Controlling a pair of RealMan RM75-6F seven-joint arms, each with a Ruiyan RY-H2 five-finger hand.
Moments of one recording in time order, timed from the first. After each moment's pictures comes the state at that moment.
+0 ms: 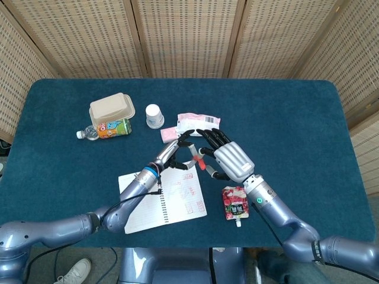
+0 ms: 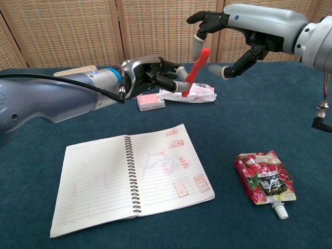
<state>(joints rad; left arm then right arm) -0.96 -1.77 -0.43 -1.30 0.97 0.67 -0.41 0.77 -1.36 0.23 -1.65 -1.40 1.04 0.01</state>
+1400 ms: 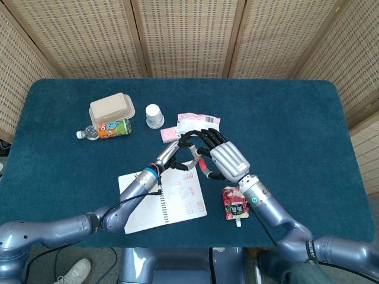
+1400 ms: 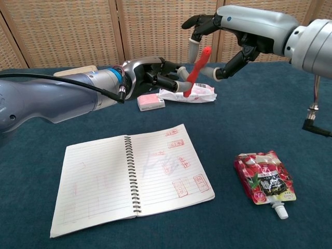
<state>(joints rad) -0.95 -1.77 -0.43 -1.31 0.98 0.66 -0.44 0.78 -1.39 0.24 -1.65 -1.36 1.04 -0.02</state>
